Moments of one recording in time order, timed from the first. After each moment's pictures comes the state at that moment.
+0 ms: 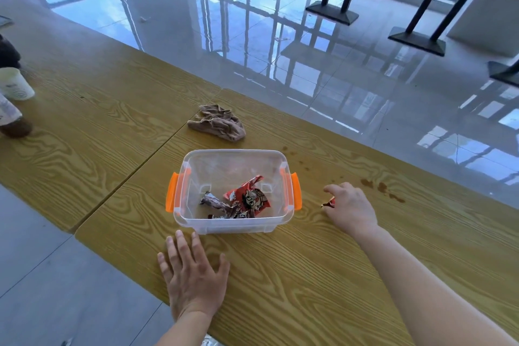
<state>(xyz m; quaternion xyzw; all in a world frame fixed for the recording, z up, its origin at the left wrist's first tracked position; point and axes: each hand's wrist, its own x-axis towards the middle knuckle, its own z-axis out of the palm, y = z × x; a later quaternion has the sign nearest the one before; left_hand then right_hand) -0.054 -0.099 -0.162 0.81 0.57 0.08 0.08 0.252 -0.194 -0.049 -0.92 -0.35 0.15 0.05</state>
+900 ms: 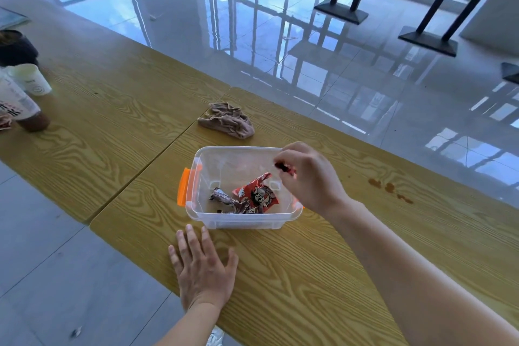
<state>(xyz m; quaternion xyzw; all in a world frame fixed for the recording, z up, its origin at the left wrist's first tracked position) -0.054 -0.099 -0.156 0.81 0.57 0.06 0.10 0.183 -0.119 0.026 -0.76 -0.59 0.03 0.28</state>
